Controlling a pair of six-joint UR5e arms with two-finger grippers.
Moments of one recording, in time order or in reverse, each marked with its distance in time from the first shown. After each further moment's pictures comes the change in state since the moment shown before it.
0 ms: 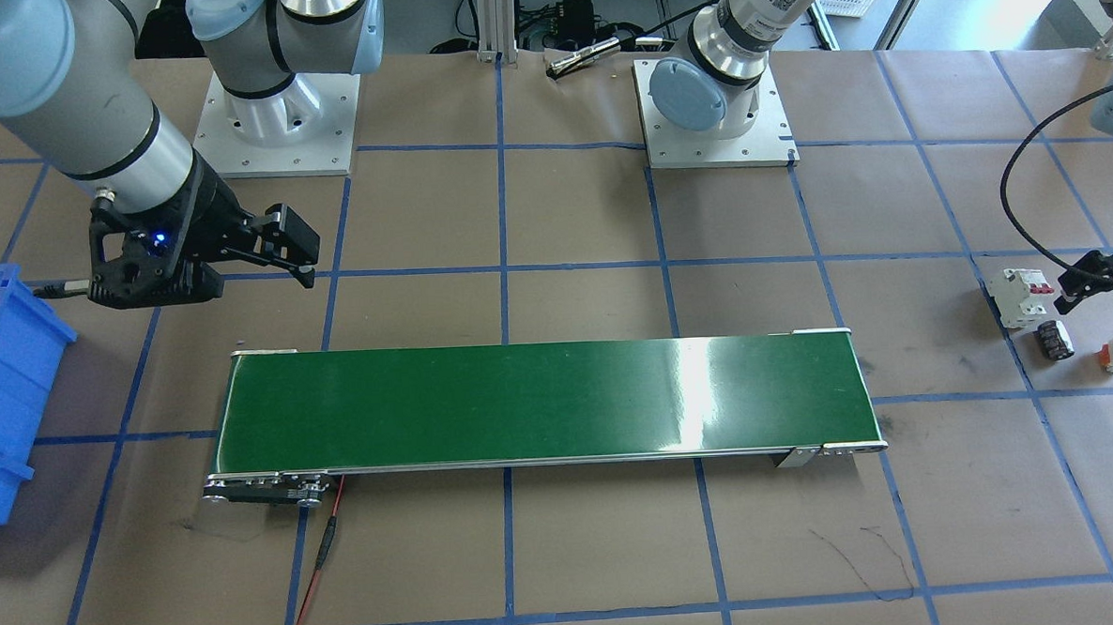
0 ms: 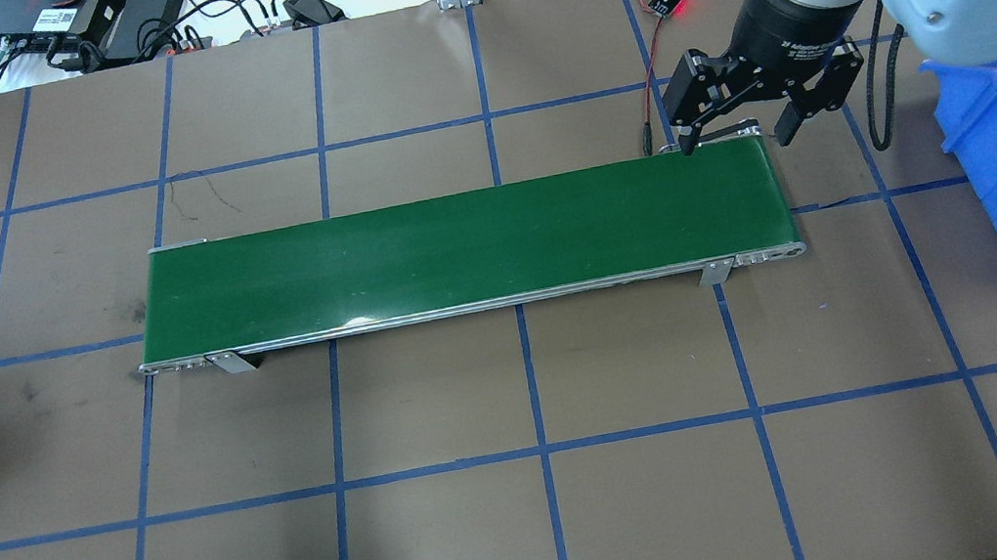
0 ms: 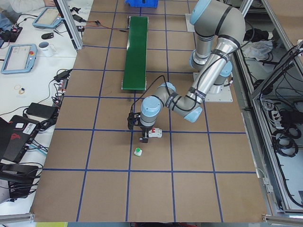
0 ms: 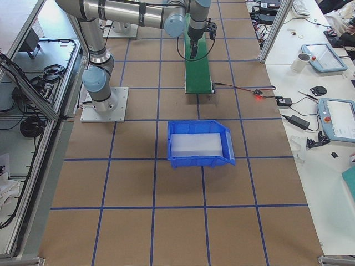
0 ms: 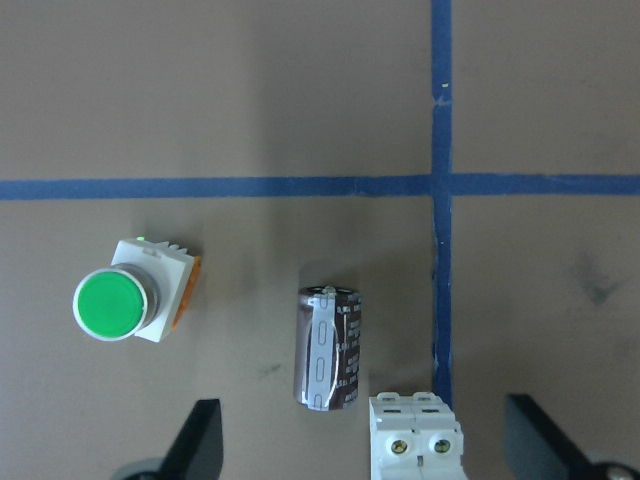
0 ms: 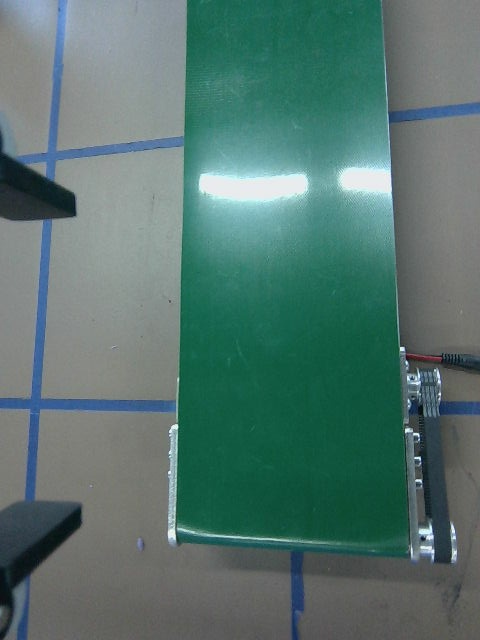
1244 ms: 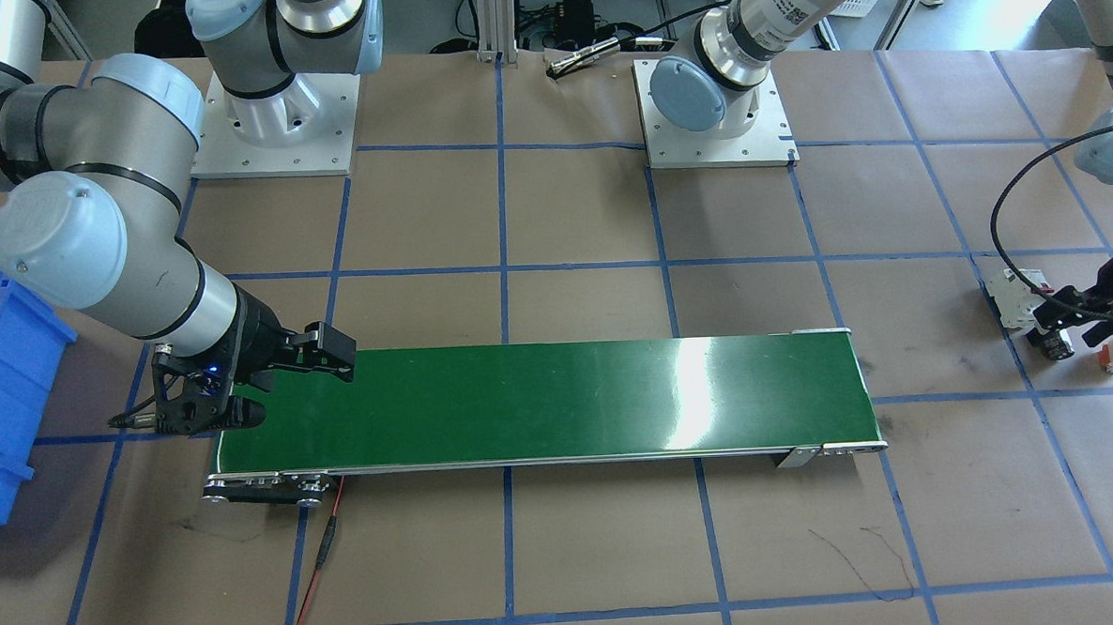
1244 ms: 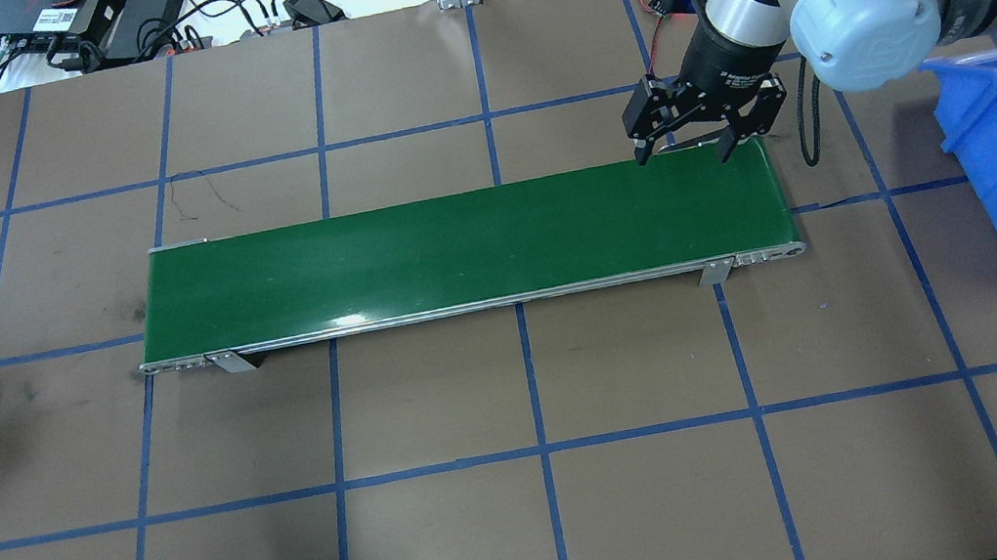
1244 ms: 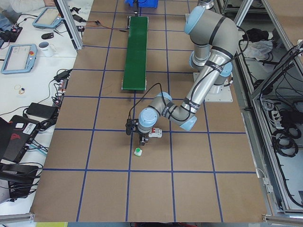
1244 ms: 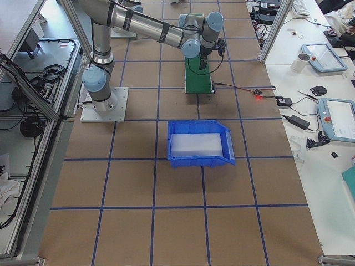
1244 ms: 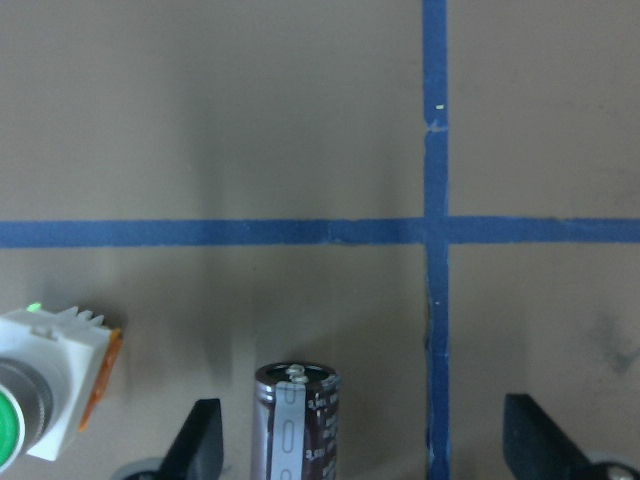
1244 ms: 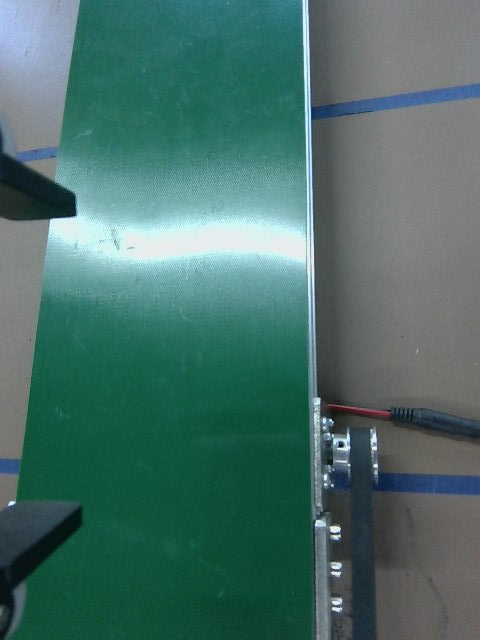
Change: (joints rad) left arm 0.000 -0.112 0.012 0.033 -0.084 -0.005; right arm 0.002 0.202 0.012 -0.179 0.091 -0.002
